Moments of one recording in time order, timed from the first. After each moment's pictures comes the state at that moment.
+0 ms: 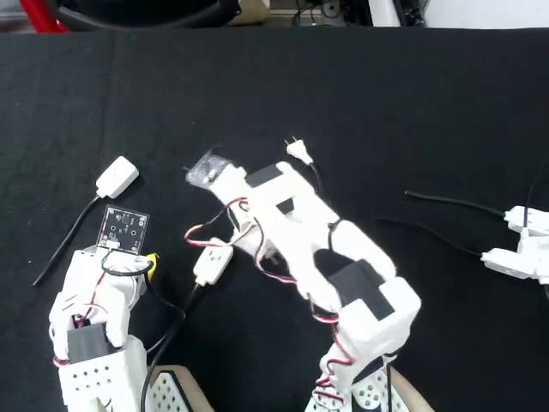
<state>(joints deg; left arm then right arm) -19.7 -103.6 96.3 57.9 -30.3 -29.8 14.5 22.5 64.0 23.8</state>
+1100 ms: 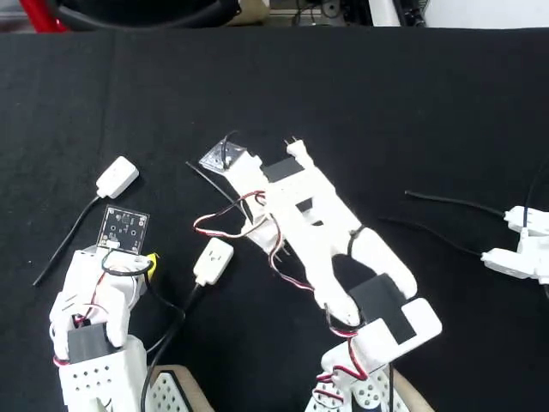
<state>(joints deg) -19.7 -103.6 96.3 57.9 -30.4 -25.8 5.6 24.1 67.3 23.1</state>
